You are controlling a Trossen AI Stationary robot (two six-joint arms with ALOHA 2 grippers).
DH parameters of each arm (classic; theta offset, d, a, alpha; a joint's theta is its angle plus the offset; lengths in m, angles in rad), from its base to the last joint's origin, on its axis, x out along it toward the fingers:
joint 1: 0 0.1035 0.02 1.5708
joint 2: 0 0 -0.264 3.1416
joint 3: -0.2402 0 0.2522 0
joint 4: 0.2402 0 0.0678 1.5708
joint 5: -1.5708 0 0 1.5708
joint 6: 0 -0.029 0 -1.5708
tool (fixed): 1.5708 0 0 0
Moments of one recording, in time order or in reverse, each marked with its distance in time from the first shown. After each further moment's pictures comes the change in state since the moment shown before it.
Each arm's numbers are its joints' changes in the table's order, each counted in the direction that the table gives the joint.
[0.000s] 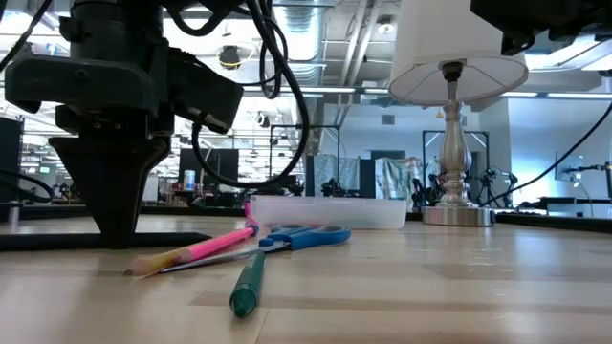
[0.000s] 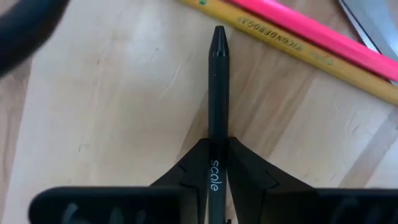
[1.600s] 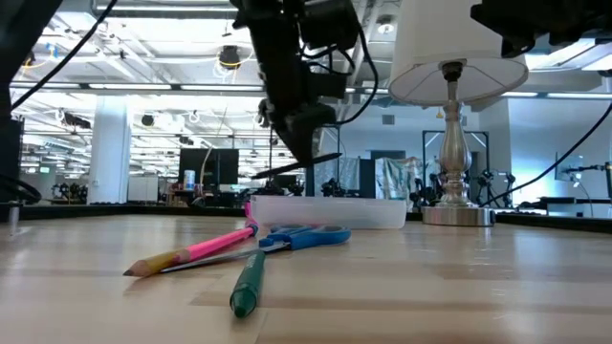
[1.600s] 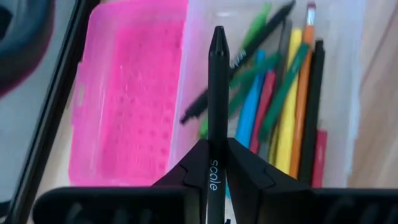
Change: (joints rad) left arm 0.502 0.001 -0.320 -0.061 0.403 -0.683; right arm 0.000 0.000 0.000 0.034 -0.001 0.001
